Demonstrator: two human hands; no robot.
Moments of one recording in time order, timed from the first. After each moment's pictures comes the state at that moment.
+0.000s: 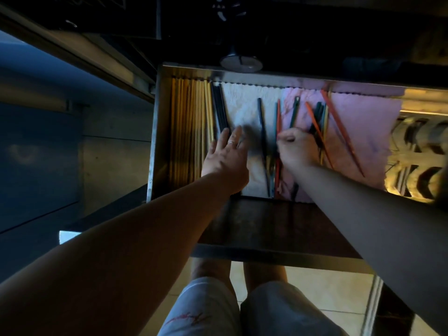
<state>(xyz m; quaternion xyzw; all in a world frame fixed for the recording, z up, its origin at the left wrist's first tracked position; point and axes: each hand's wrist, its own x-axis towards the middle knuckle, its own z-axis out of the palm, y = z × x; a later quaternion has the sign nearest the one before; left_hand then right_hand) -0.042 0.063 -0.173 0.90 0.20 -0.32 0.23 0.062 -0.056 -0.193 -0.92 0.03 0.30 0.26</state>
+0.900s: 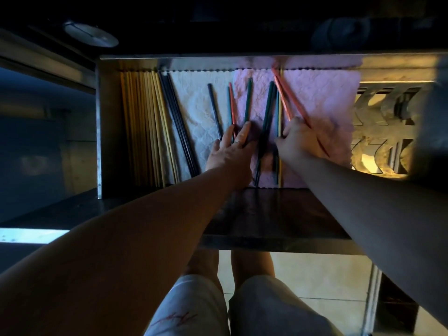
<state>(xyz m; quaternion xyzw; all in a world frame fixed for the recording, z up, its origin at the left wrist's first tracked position) -0.002 -0.038 -0.190 0.90 0.12 -0.37 0.19 0.104 -0.149 -0.169 -0.92 -0.05 0.38 0.08</state>
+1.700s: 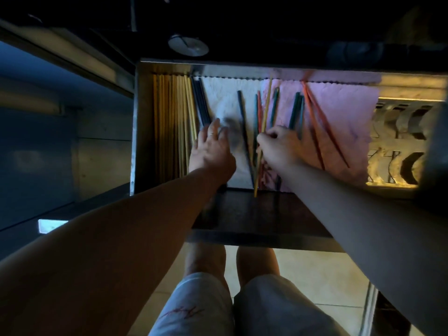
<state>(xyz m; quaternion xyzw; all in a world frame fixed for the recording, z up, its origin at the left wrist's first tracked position) -0.039 0.043 -0.171 0.89 0.29 -0.27 0.23 0.052 -0.068 -0.153 -0.88 0.07 0.35 0.31</state>
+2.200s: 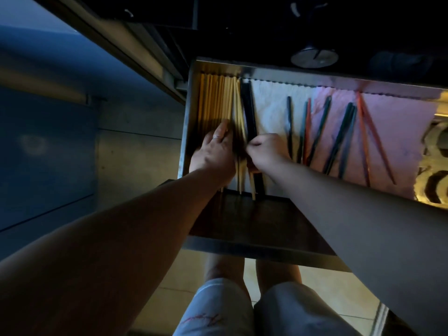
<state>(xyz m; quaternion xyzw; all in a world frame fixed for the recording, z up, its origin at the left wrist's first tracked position) -0.082 0.130 -0.172 0.87 0.29 -0.32 0.25 0.003 0.036 -0.189 -0.85 0.02 0.46 0.26</state>
